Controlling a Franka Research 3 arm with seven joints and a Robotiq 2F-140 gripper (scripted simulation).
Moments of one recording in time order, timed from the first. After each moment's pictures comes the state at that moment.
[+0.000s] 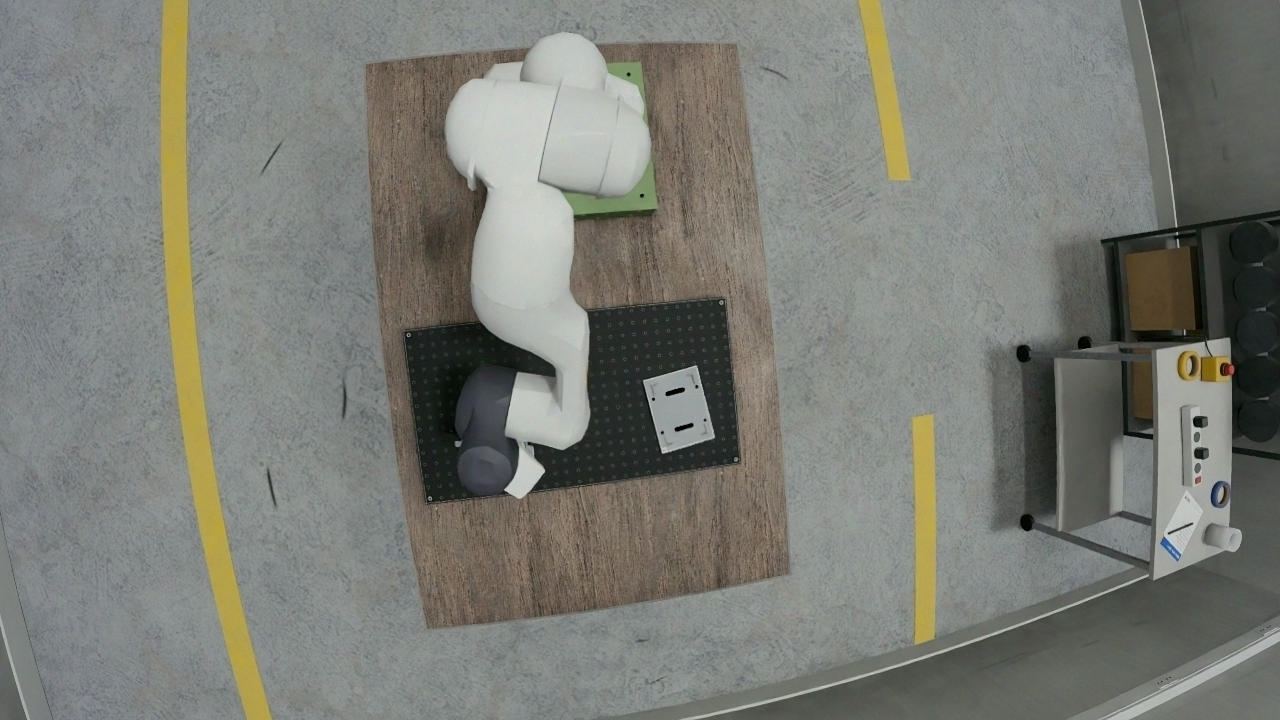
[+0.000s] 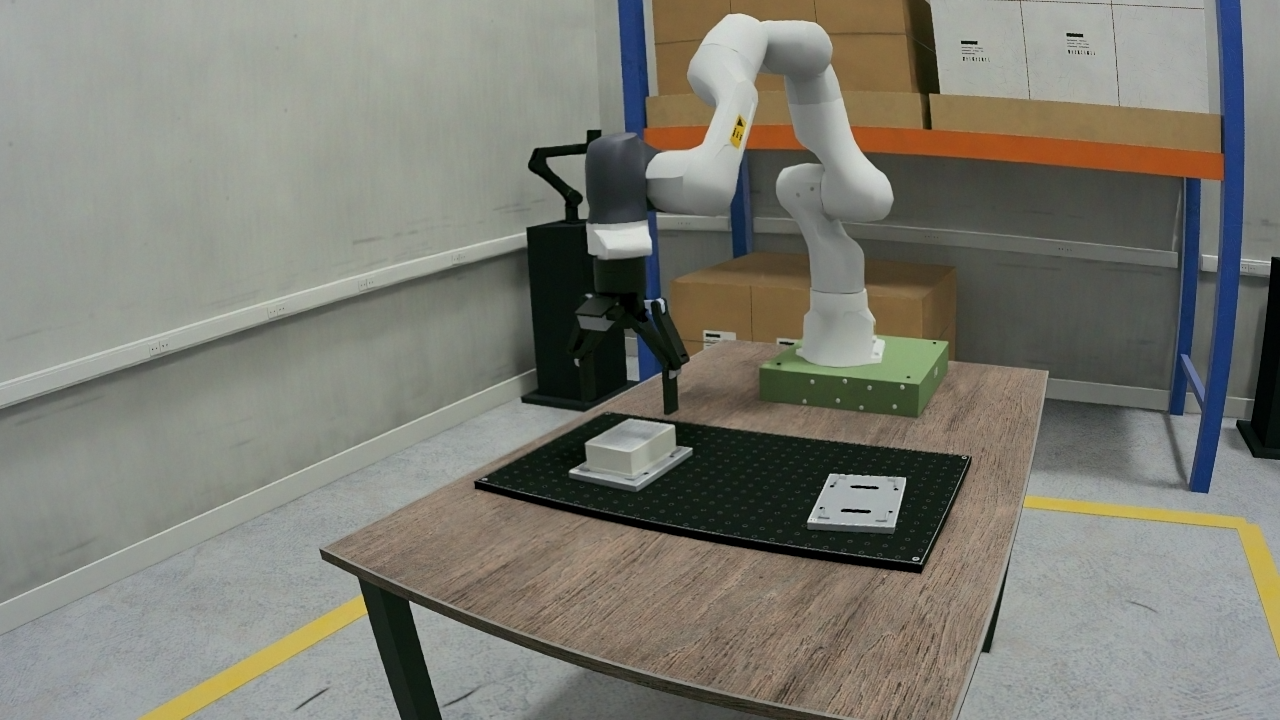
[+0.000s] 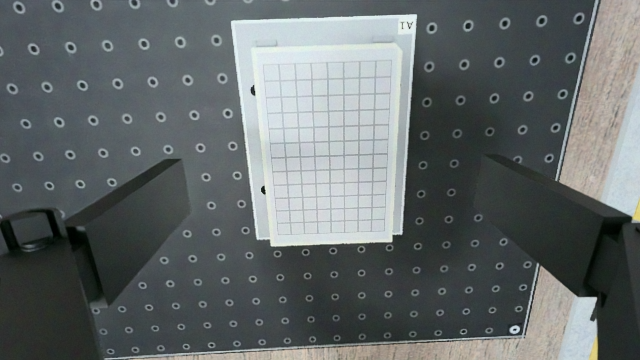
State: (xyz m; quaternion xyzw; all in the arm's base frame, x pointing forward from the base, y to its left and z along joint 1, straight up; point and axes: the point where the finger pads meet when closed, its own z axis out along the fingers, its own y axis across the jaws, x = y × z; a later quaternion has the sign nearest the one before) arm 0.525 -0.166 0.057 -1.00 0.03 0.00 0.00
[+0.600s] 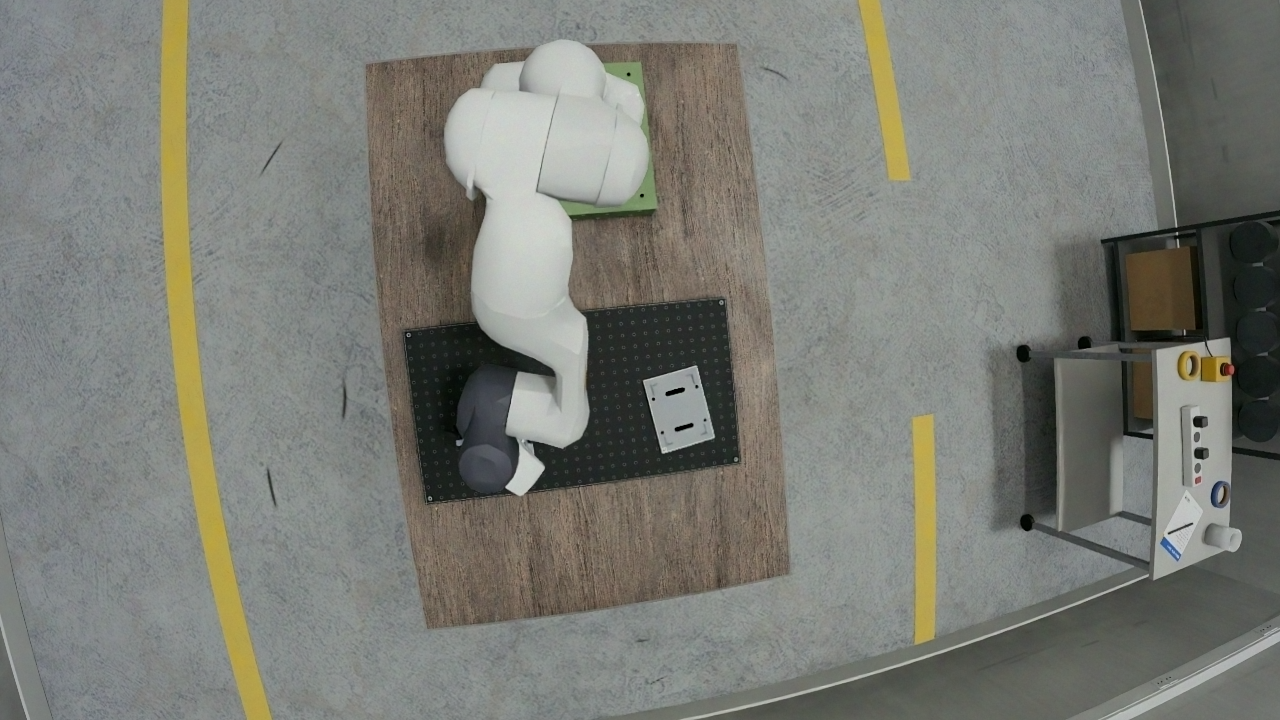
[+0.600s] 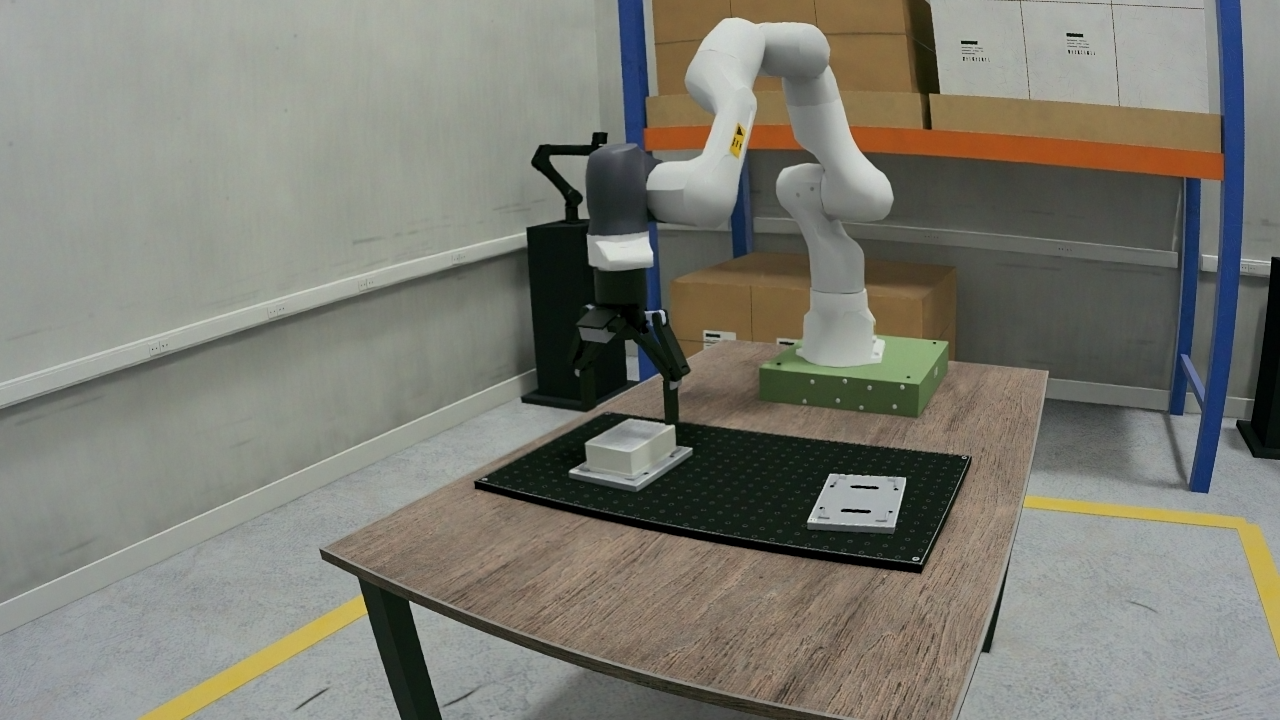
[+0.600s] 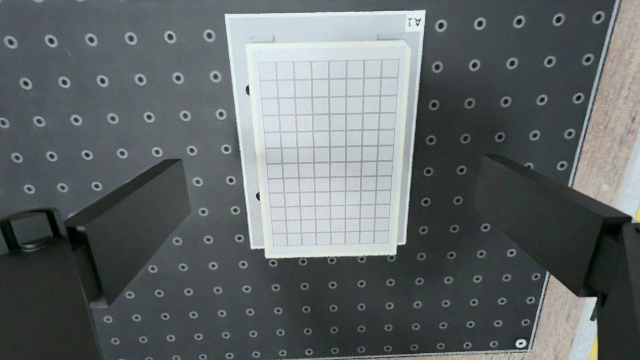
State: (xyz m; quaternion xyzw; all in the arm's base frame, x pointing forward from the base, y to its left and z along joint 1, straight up) arm 0.524 -0.166 0.040 -1.00 0.02 0.00 0.00
